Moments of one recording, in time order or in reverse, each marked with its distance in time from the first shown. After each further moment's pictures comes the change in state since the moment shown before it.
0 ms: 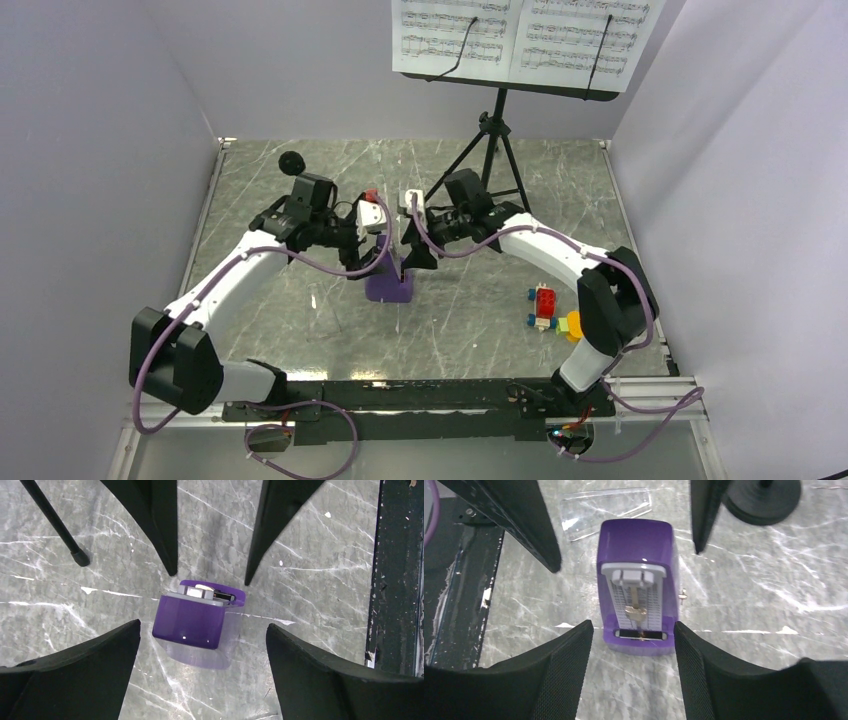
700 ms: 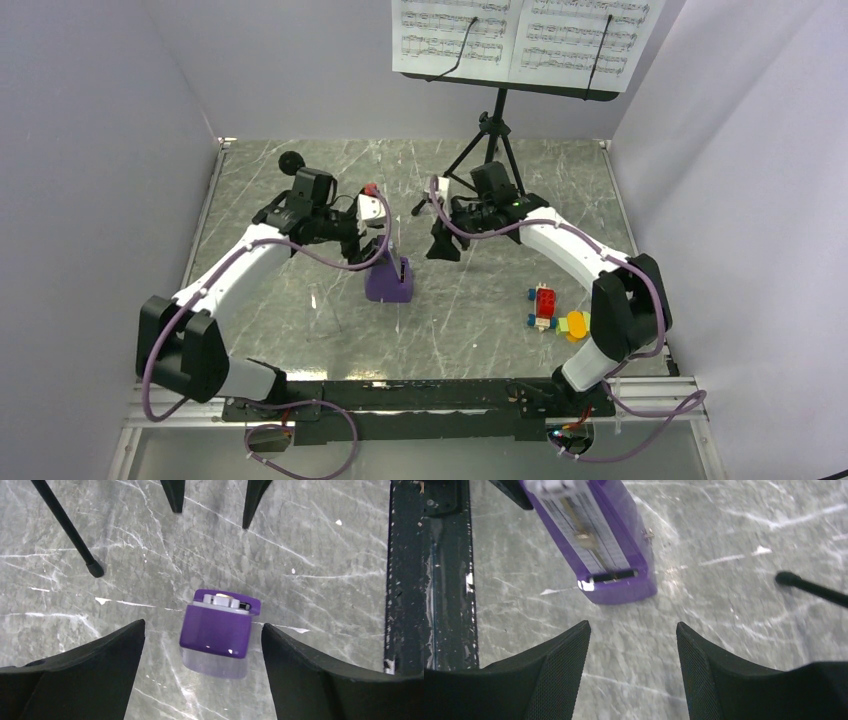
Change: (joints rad) left arm 0.026 0.009 0.003 0.054 0.035 0.007; right arm -0.116 -0.066 -0.003 -0.135 0.088 0.017
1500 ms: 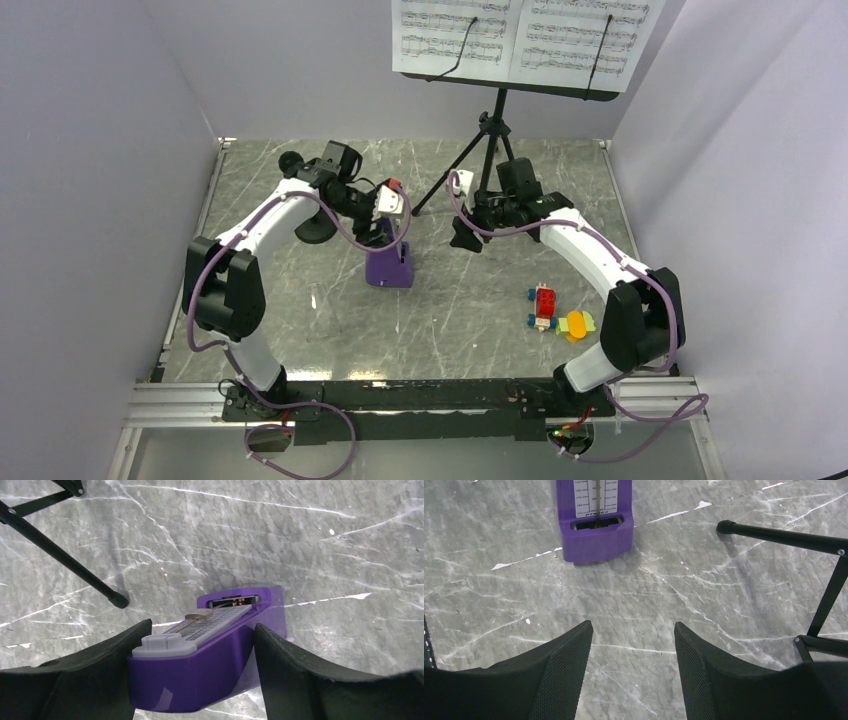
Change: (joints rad) left arm -0.006 0.388 0.389 -0.308 0.028 0.488; right arm -0.132 -0.087 -0.029 -0.077 0.103 -0.092
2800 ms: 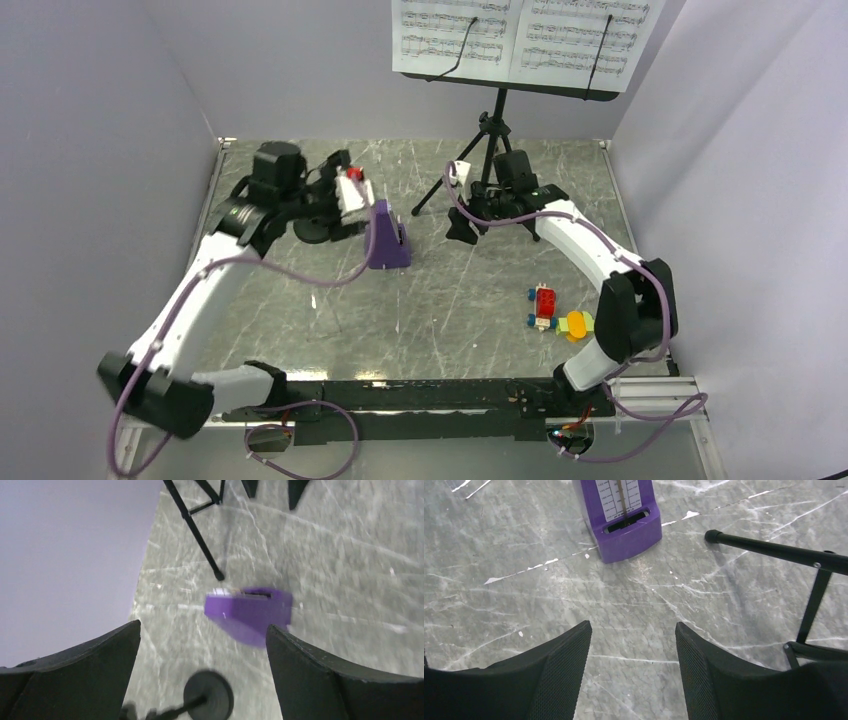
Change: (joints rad) left arm 0.002 -0.439 -0.121 0.259 -0.224 -0.362; right arm 0.000 0.081 0.077 0.010 0.004 0.035
